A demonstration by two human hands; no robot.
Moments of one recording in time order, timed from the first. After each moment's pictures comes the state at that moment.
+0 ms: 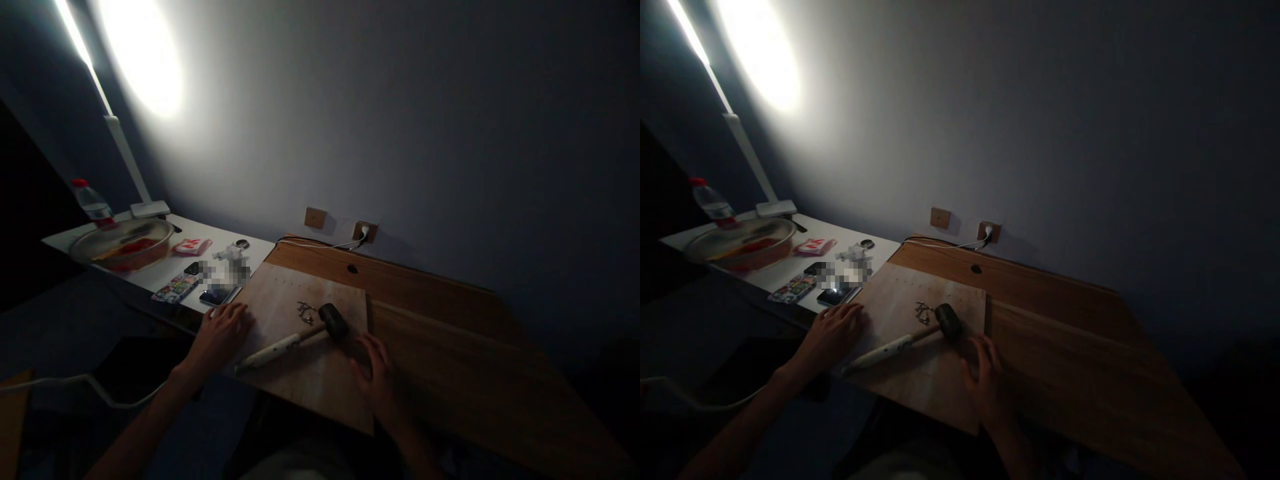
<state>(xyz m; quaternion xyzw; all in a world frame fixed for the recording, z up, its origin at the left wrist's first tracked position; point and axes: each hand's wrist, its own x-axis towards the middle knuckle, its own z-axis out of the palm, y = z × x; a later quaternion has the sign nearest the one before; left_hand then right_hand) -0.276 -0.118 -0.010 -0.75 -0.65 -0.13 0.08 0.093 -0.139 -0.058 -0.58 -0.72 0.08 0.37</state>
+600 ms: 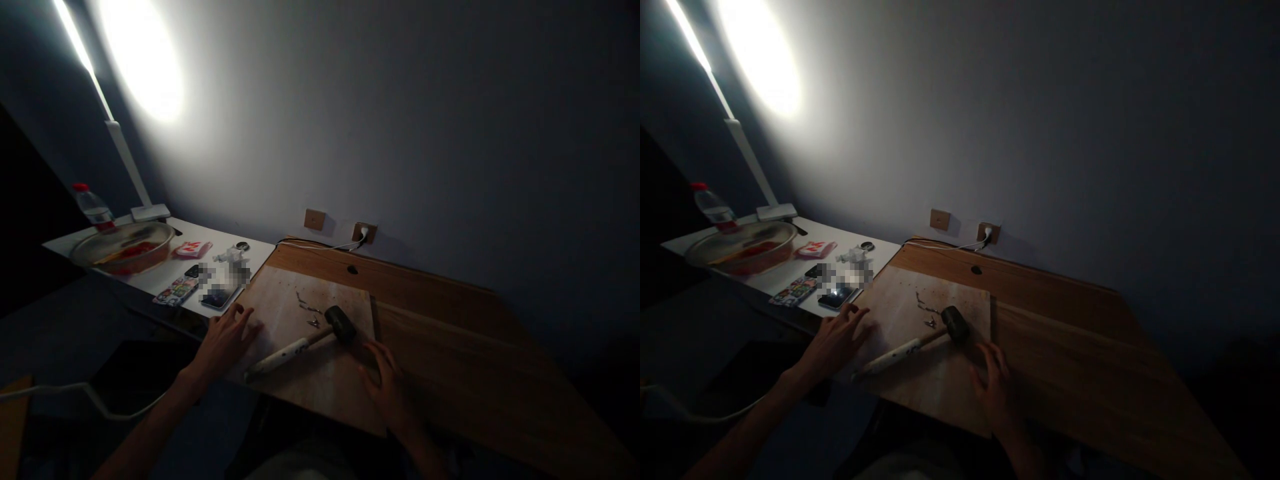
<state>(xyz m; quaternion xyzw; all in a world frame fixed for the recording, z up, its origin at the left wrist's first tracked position) -0.261 -0.123 0.001 -0.75 -0.65 -0.12 0.05 0.111 -0.146 -0.059 -0.61 -0.70 0.12 0.36</state>
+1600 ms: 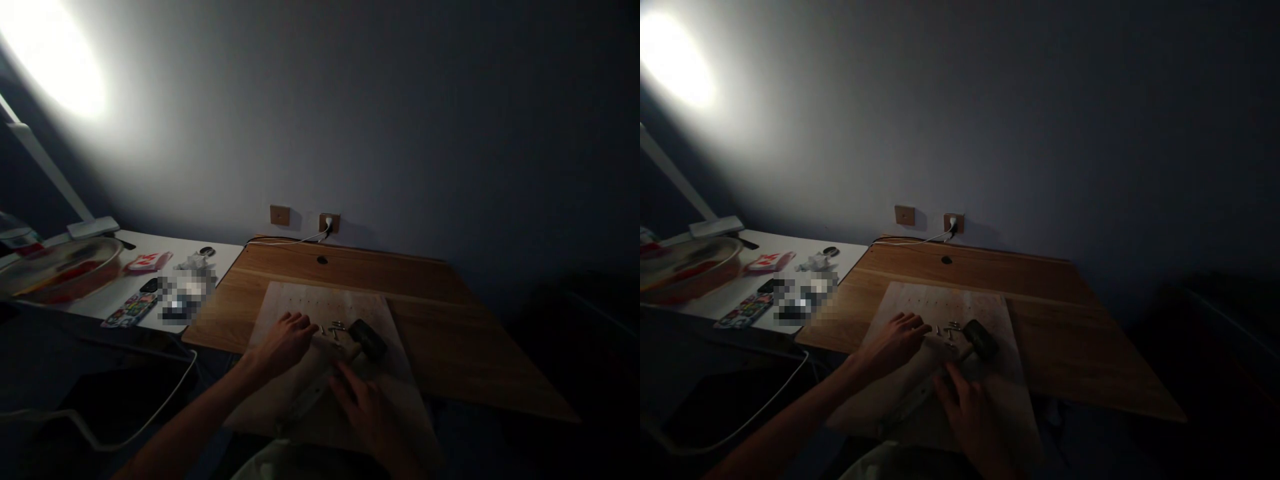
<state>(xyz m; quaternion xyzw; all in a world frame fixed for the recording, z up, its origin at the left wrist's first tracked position) -0.095 -0.091 0.008 -0.93 -0.35 -0.11 -0.03 0.107 -0.212 -0.028 -0.68 -0.62 0.27 0.29</state>
